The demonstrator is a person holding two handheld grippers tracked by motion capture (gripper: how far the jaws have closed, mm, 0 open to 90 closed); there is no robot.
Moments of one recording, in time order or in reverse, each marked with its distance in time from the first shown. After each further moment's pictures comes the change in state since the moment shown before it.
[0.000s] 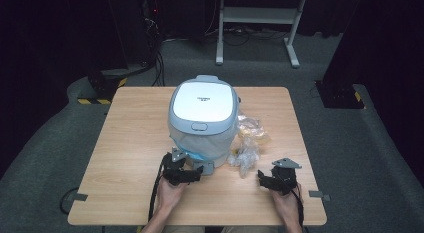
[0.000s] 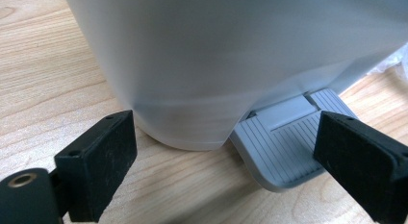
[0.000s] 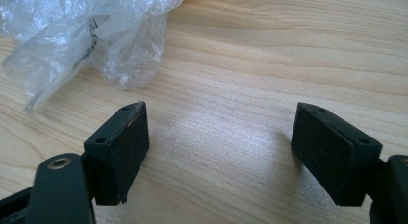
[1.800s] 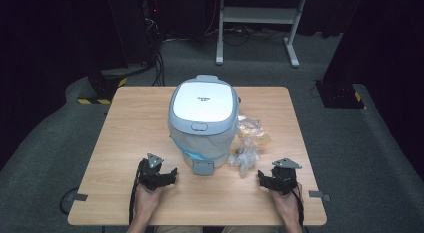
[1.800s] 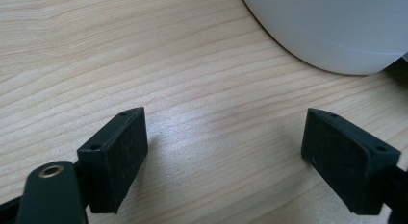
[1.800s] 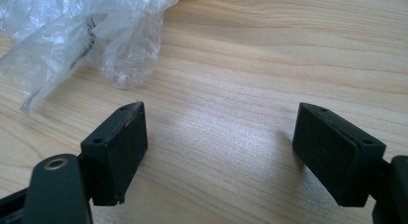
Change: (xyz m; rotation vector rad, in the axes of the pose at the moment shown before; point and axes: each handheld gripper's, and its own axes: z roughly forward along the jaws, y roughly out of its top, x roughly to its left) left arm 0.059 -0.037 -0.026 0.030 0.175 0.010; right arm 0.000 0.000 0.000 0.001 -0.002 0.002
